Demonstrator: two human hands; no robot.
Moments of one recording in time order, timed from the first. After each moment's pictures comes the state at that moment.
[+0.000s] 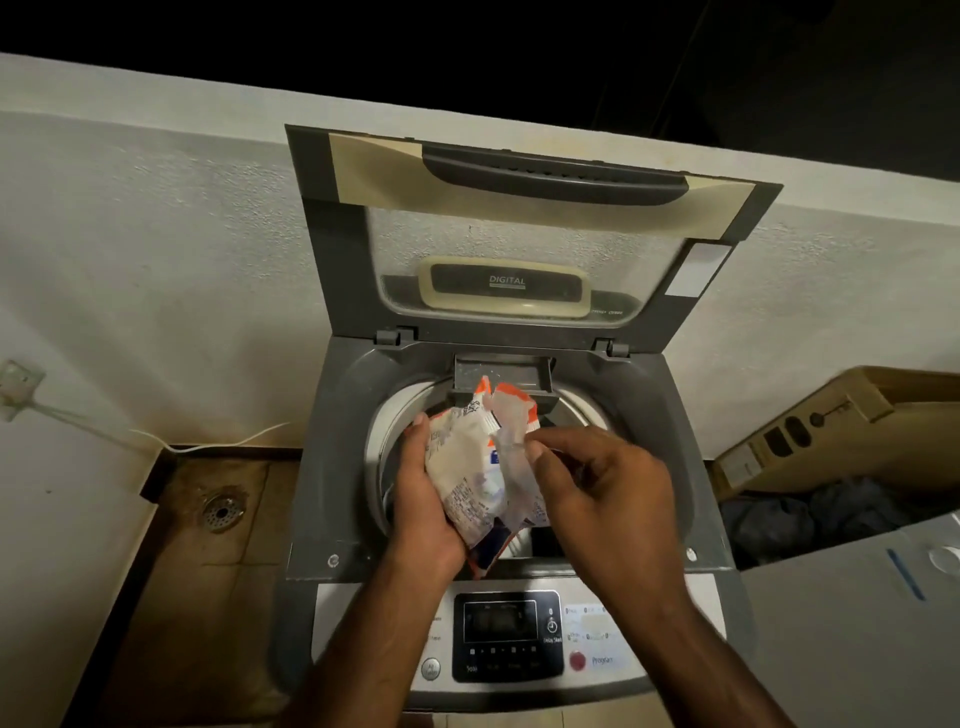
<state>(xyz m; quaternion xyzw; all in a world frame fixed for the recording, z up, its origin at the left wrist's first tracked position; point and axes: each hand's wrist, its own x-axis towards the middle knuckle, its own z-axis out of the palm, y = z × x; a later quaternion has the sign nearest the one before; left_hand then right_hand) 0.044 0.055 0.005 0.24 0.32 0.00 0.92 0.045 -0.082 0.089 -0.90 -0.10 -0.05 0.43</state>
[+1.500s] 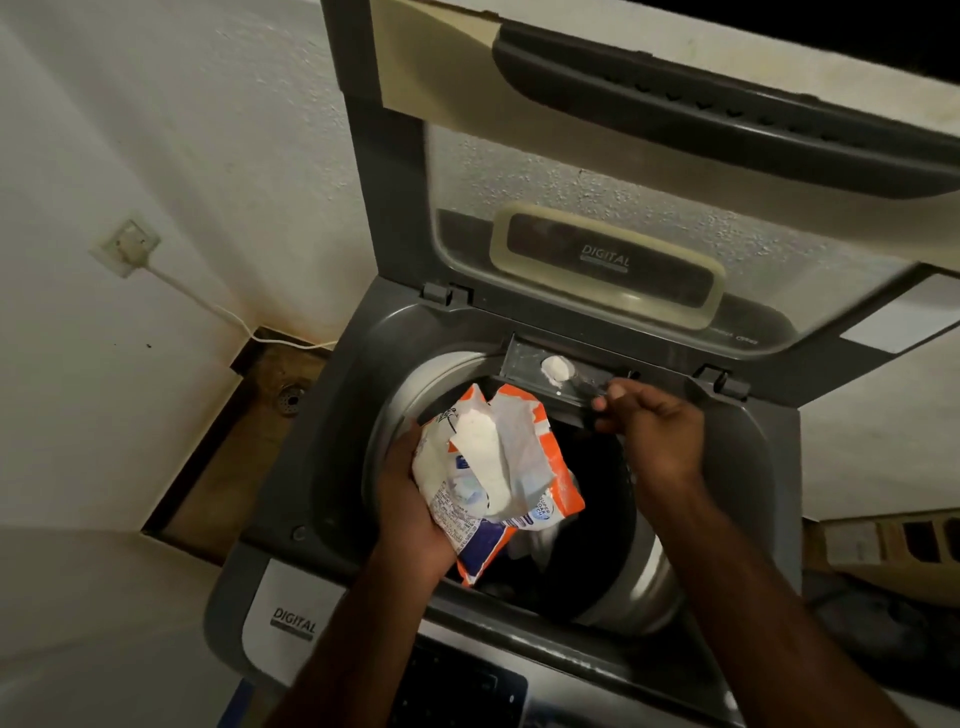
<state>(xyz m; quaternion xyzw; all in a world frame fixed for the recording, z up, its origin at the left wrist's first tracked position) 0.087 0.058 -0.071 0.16 0.46 0.16 0.86 0.247 -0.079 -0.045 -0.75 0.07 0.18 0.63</state>
